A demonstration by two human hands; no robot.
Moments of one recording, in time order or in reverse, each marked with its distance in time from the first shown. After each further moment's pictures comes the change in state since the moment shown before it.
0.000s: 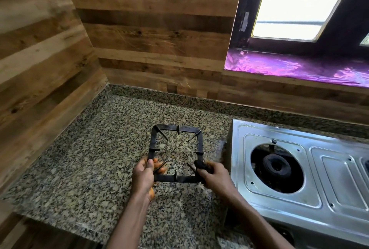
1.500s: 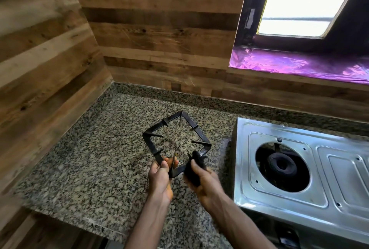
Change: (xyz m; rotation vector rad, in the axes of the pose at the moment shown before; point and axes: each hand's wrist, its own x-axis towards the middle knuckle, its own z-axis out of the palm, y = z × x) left_hand -0.034 -0.002 0.025 -0.167 0.008 -0.106; right_hand -0.020 -0.034 0.049 1.141 0.009 0.477
